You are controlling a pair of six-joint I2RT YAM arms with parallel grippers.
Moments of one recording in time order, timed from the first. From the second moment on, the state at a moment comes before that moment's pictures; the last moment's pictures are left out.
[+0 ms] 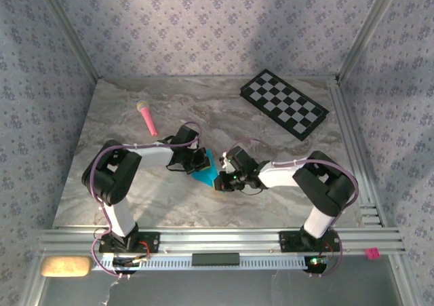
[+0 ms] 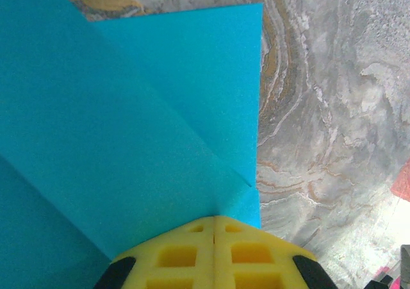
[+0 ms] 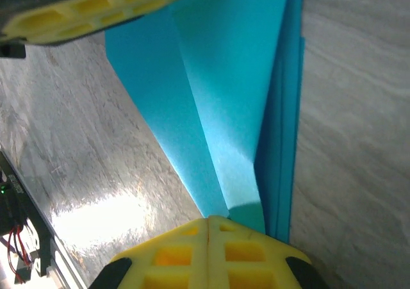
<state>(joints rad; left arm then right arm) -0.59 1.77 0.88 -0.16 0.41 -0.90 0.82 1.68 0.68 0.08 -0.45 0.74</state>
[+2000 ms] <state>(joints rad) -0.58 1.74 0.91 -0.20 0.39 -0.84 0.76 1.77 0.79 0.07 -0.44 0.81</state>
